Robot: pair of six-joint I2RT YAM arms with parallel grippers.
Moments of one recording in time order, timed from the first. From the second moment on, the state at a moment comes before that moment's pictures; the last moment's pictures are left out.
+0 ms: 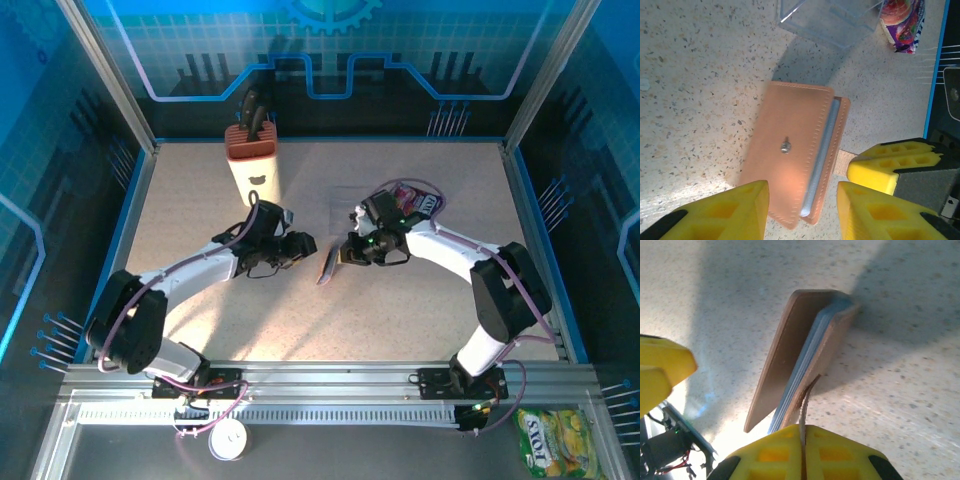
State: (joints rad) left arm -0.48 1.46 0.86 -0.23 0.37 -0.92; right arm 0.54 1.66 1.09 -0.50 -0.49 0.55
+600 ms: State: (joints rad) left arm -0.47 1.44 0.85 -0.25 0.35 -0.90; right arm 0.58 1.70 1.22 -0.68 -0.39 0.46
